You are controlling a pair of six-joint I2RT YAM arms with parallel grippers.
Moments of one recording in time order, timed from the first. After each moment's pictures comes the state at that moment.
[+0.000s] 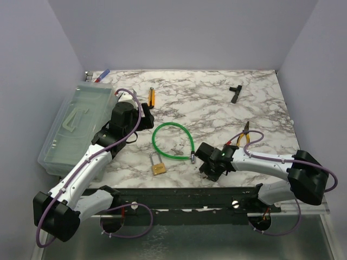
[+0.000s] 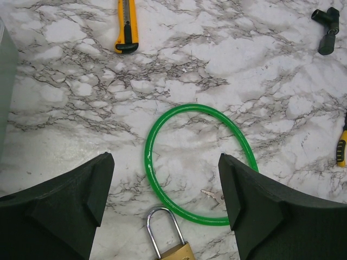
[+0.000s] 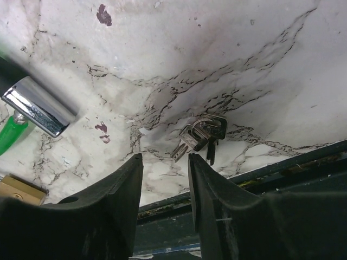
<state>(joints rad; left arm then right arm) -0.45 1.03 0.87 -0.32 -0.15 -0.43 1.00 1.36 0.73 -0.74 0.22 1.68</state>
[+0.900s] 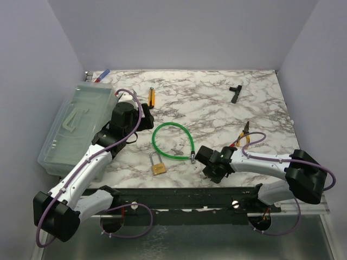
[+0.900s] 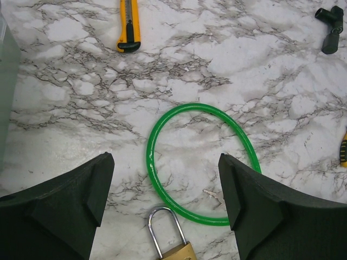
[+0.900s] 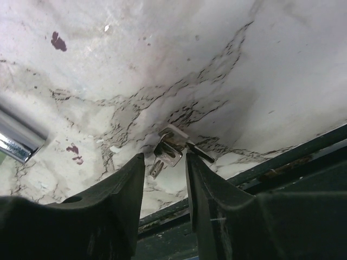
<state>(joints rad) -0.45 1.03 0.87 -0.32 -0.16 -0.43 1.01 1.38 0.71 -0.79 0.26 1.76</state>
